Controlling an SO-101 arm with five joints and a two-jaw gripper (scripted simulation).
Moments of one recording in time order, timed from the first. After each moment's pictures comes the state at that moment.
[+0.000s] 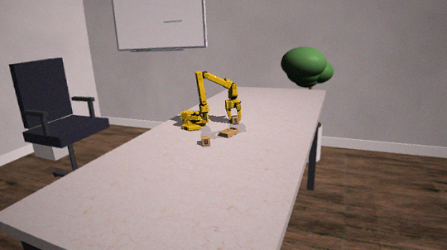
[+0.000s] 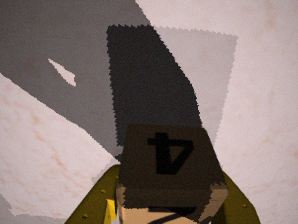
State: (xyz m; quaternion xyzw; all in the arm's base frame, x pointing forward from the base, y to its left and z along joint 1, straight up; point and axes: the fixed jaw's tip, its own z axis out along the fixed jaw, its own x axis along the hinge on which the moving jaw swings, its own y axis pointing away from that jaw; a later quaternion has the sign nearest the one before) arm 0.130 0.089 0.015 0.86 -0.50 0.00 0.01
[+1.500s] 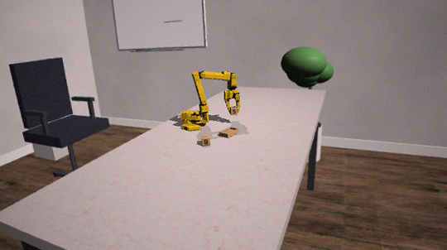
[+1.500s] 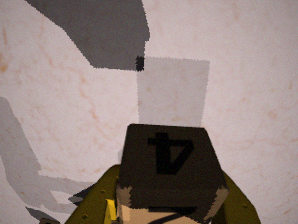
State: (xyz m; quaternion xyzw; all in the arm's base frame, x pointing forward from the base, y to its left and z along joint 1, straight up) arm 0.125 0.086 0.059 0.86 -0.50 -0.01 0.02
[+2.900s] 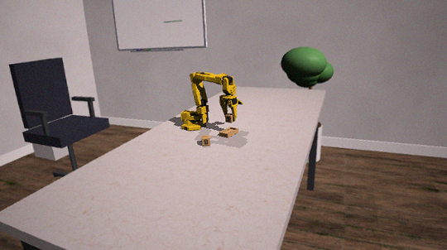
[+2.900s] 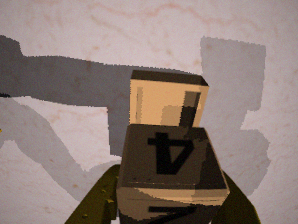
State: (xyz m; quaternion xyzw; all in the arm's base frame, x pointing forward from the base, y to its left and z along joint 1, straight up) arm 0.155 -0.026 0.063 0.61 -0.79 -0.01 0.01
